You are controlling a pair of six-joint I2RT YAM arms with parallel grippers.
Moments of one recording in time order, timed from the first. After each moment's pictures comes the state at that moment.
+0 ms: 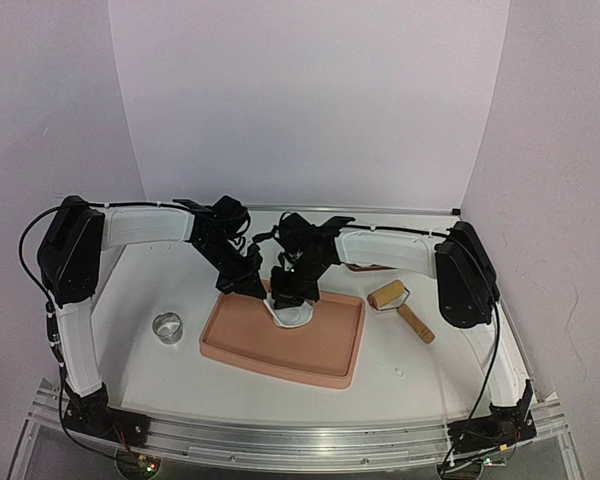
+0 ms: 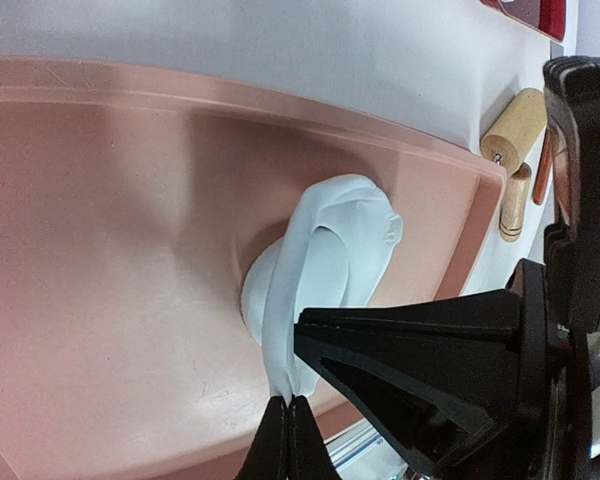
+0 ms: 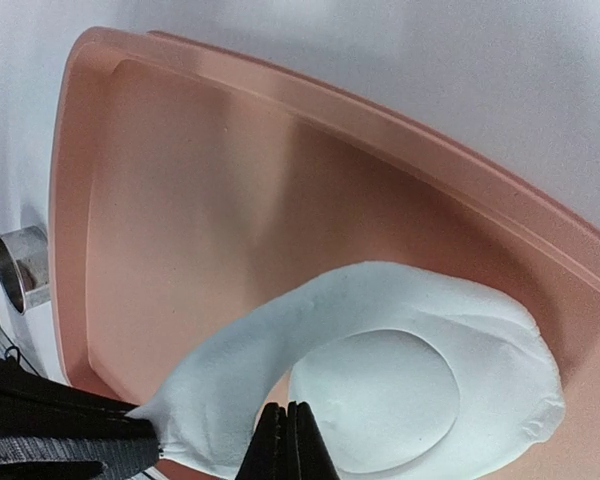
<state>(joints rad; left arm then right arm) -0.63 1.95 1.46 -0.71 0.55 -0.71 0.89 2.33 1.97 -0.78 -0.23 0.77</state>
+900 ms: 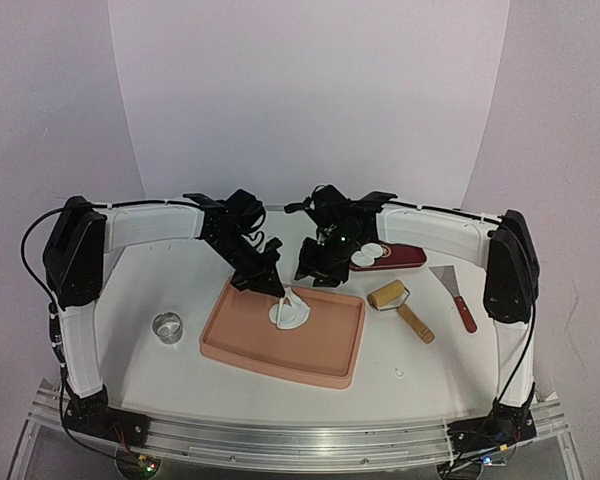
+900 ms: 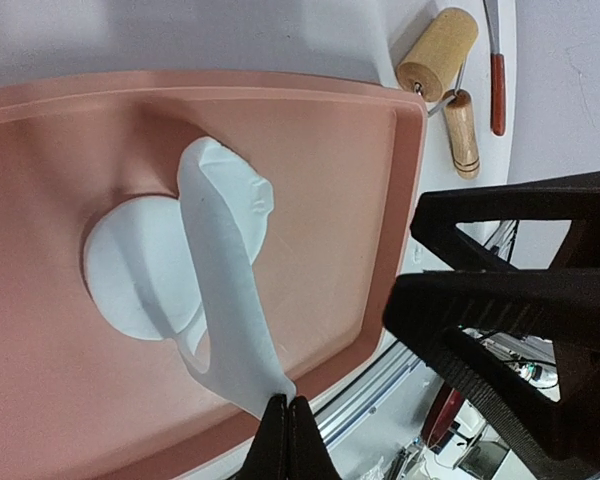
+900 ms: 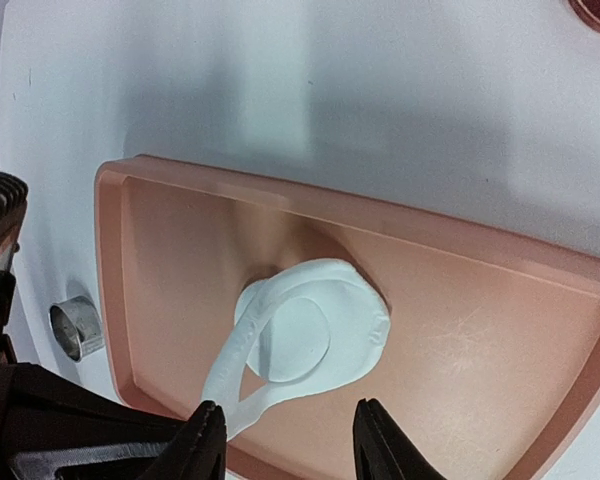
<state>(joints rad) -0.70 1.97 1.56 -0.74 0.62 -0.63 0.83 2.08 1.81 -0.81 -0.10 0.92</state>
